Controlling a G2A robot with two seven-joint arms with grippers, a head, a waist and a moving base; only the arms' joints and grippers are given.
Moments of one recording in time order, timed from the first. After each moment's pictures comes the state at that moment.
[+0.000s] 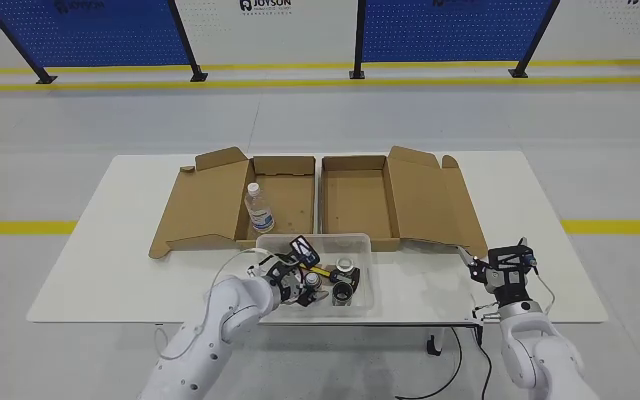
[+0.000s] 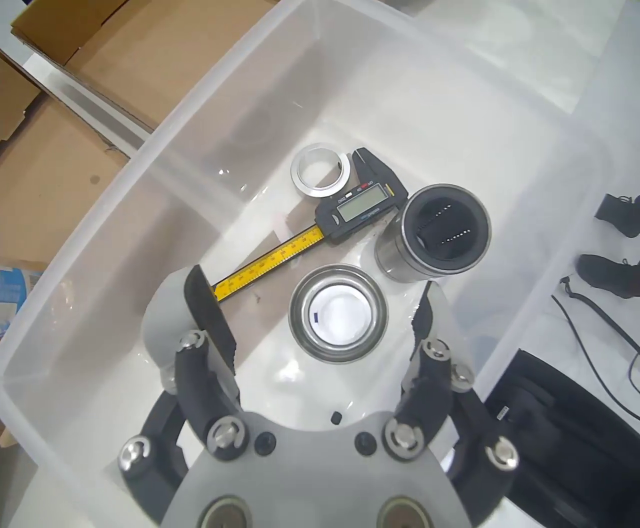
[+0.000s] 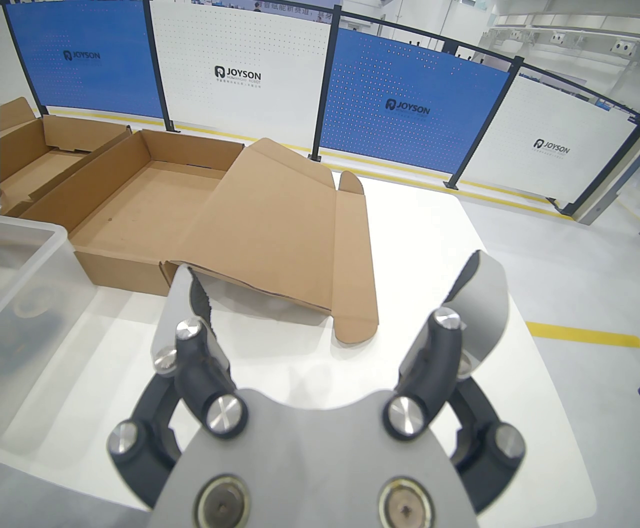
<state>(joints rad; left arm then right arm) 1.30 -1.22 -1.11 -1.63 1.23 -0.45 -0.68 -1.73 -1.15 1.60 -1.80 -1.33 0.00 0.00</state>
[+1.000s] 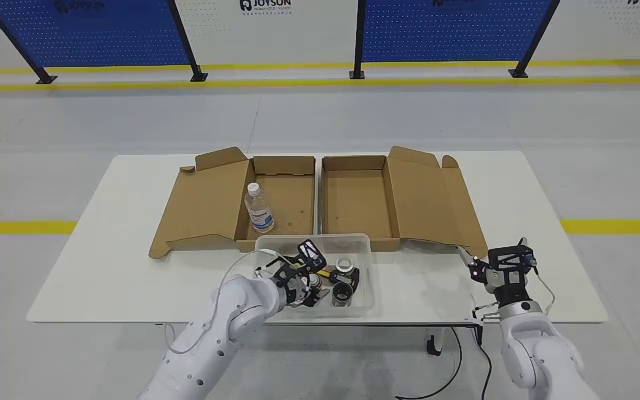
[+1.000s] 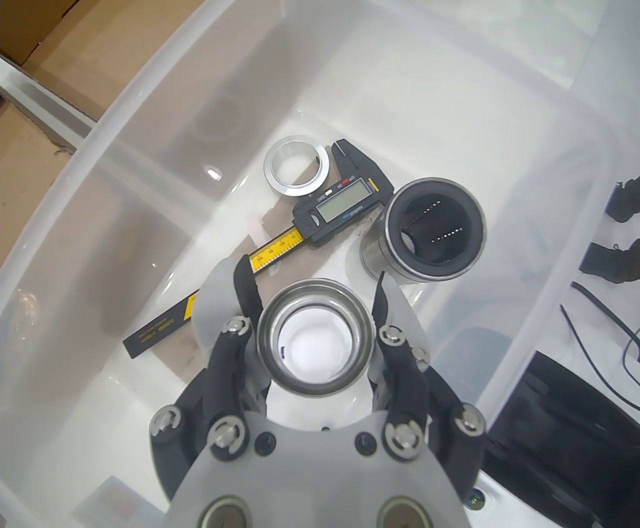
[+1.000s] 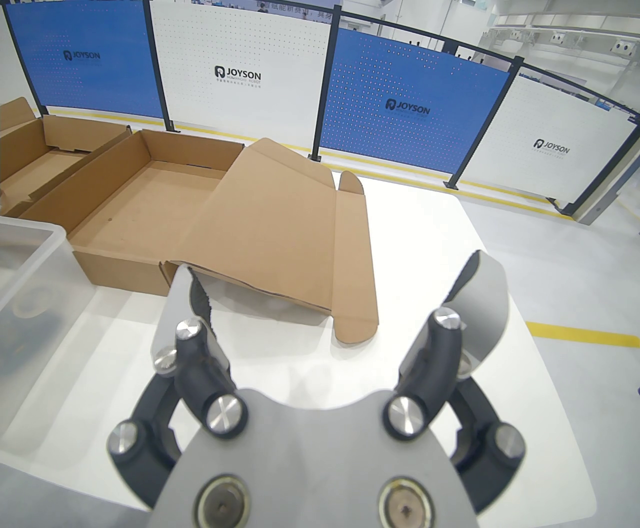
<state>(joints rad) 1.26 -1.22 -1.06 -1.58 1.22 -0.46 -0.68 -1.73 -1.15 1.60 -1.80 -1.33 0.00 0.00</state>
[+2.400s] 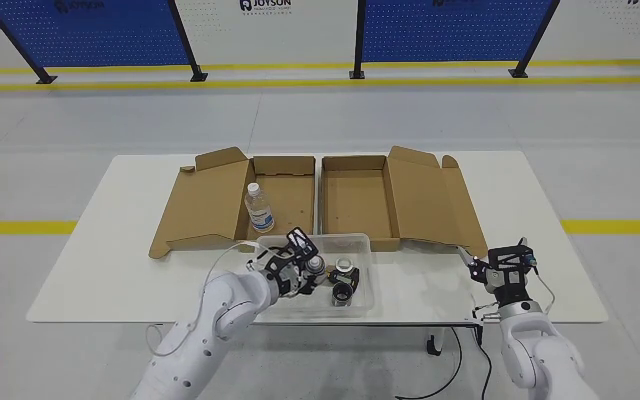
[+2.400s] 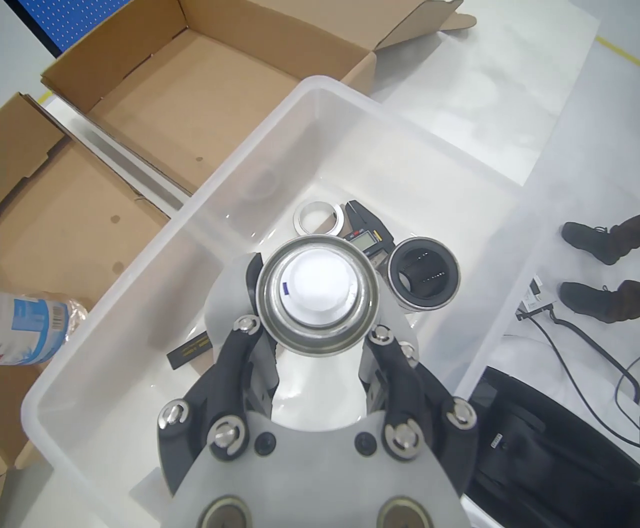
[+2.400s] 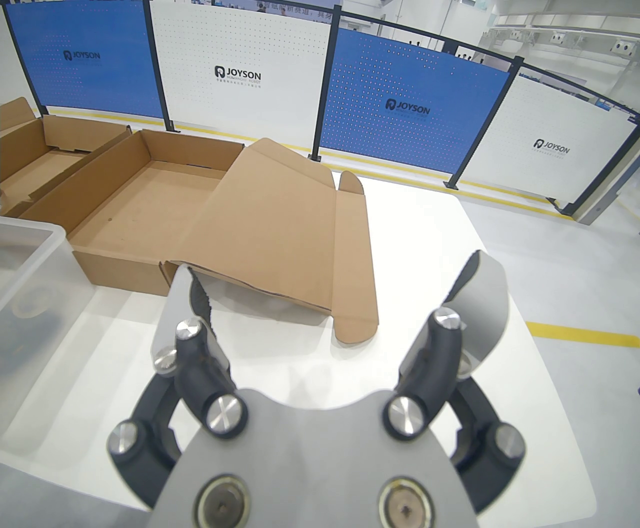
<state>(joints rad) 1.30 -1.20 -1.13 -1.67 1.16 -0.46 -0.61 -1.73 -1.15 1.60 -1.80 -1.33 0.00 0.00</state>
